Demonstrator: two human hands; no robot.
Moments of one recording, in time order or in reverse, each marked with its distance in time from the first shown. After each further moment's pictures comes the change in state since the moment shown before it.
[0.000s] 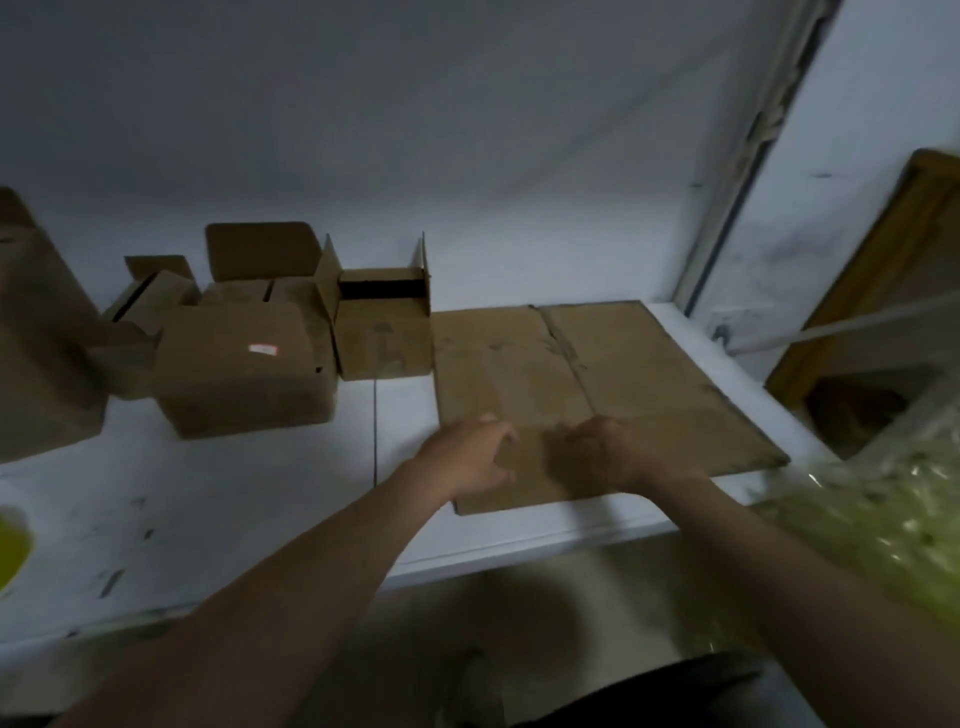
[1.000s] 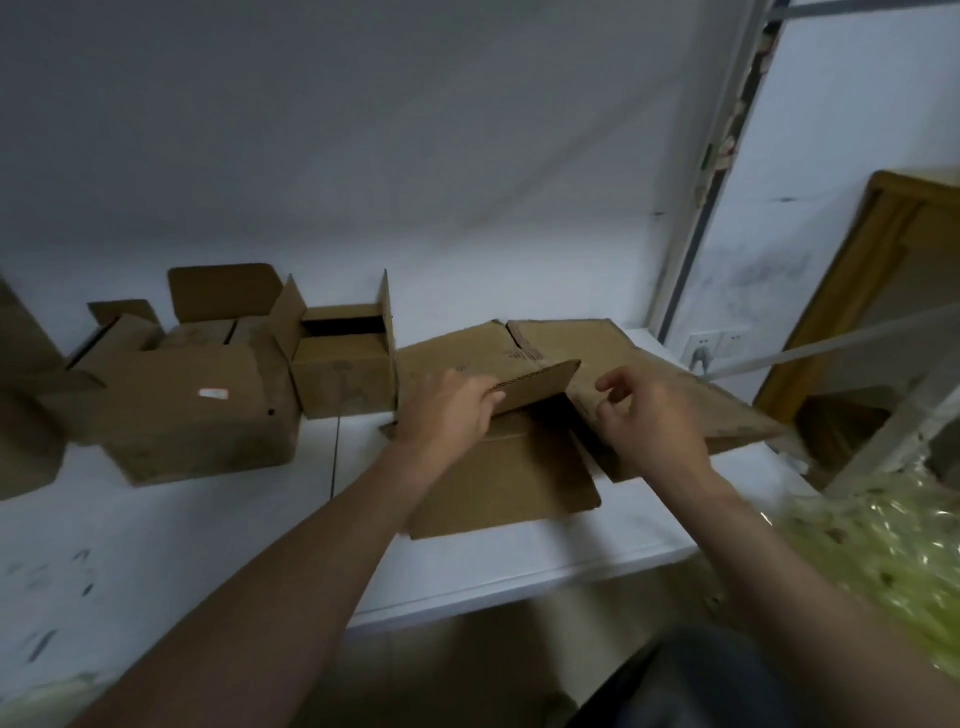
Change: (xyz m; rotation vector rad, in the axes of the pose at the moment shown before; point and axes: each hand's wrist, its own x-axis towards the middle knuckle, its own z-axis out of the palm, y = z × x) left_hand 0.045 0.055 -0.052 0.196 0.582 0.072; right_hand -0.035 0.008 -0.080 0.194 0.676 0.131
